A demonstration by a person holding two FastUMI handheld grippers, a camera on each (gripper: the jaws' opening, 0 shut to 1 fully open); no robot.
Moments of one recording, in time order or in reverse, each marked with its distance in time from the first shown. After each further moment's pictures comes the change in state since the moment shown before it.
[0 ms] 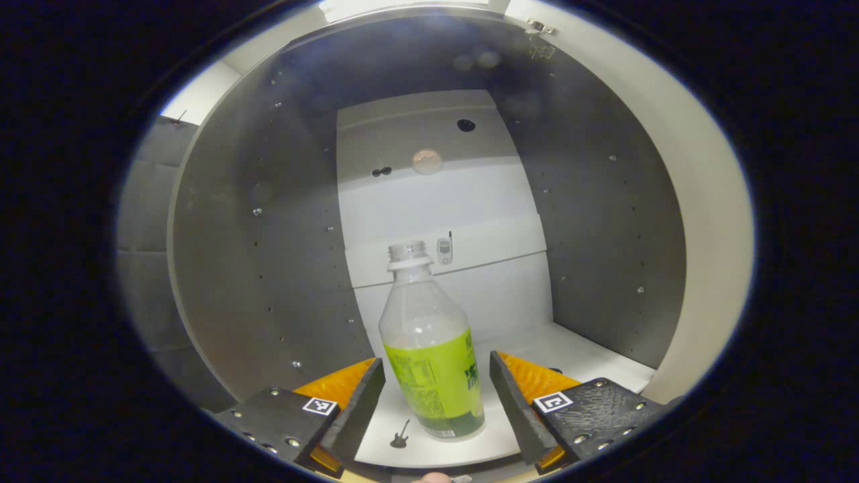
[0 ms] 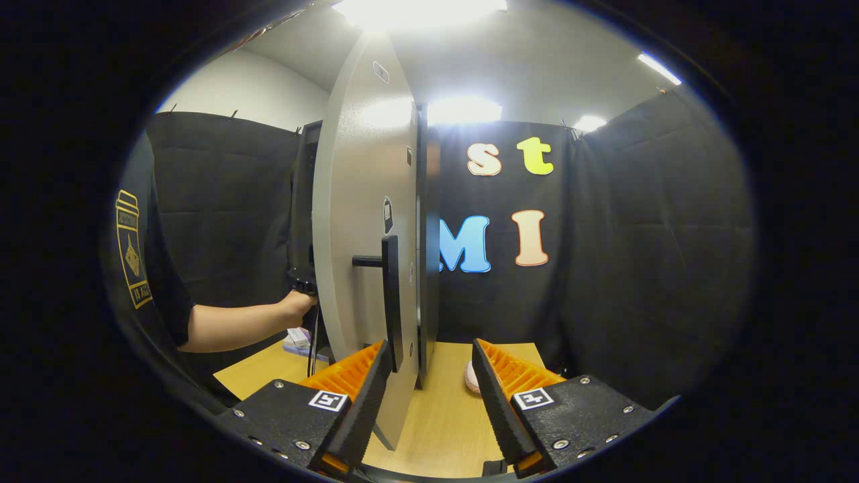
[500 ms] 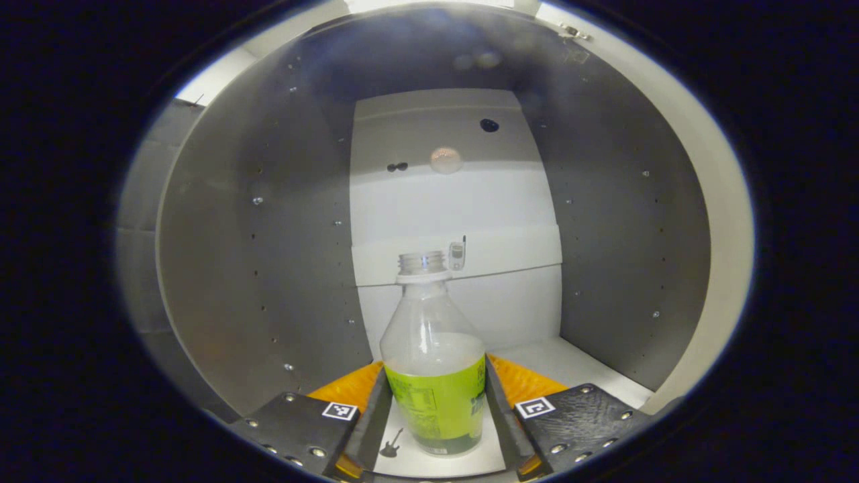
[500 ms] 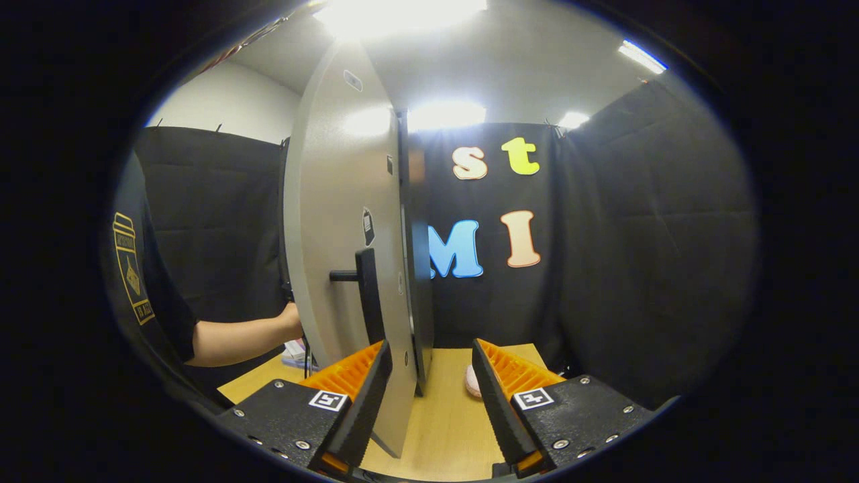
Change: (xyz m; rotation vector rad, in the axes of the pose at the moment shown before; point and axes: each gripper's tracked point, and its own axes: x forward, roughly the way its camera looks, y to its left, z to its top) left arm 0.007 0.011 -0.001 -0.087 0.021 0.036; right arm 0.008 -0.020 0.012 0.084 -0.045 -0.049
